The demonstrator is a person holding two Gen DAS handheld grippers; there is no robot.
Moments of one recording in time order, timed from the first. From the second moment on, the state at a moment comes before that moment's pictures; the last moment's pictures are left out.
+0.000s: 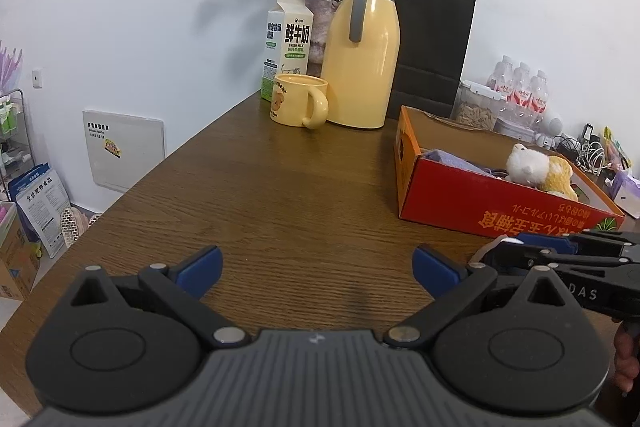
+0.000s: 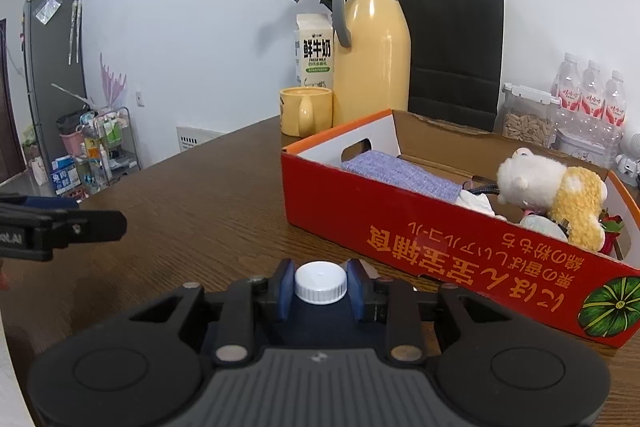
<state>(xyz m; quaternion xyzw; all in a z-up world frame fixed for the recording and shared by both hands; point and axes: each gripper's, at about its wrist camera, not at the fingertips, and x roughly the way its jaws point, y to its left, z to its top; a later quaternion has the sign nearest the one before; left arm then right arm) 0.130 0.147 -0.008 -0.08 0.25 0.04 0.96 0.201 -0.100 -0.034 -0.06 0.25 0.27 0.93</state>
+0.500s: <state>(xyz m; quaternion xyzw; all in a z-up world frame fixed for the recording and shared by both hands) 0.139 0.120 -0.004 -0.06 0.26 0.01 0.96 0.196 -0.141 -0.027 -0.03 0.23 0.23 0.95</state>
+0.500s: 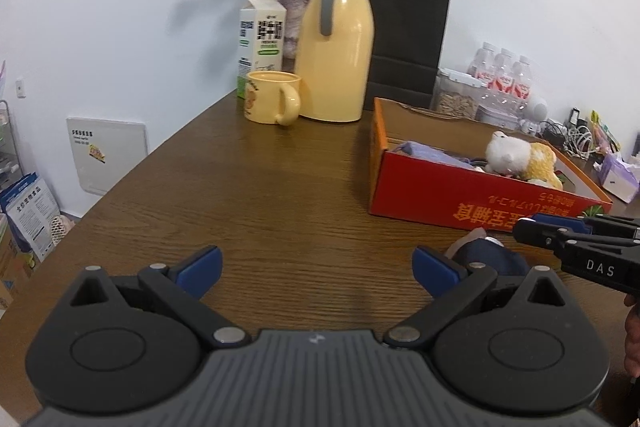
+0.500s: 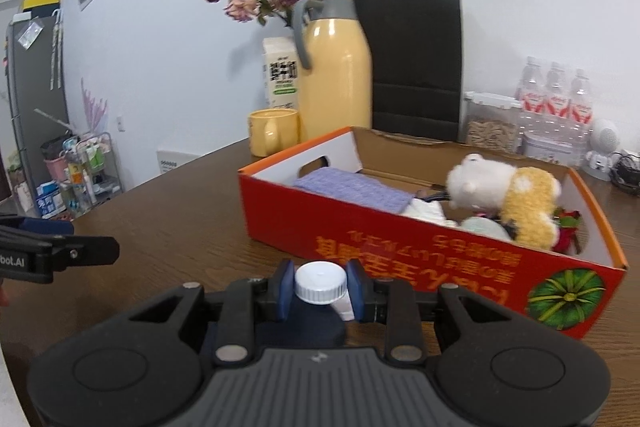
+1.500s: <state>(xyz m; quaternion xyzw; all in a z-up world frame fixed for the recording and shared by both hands) 0.239 0.005 -0.015 -0.03 0.32 -0.06 0.95 0.207 -0.220 -0.040 0.01 0.22 0.19 0.96</state>
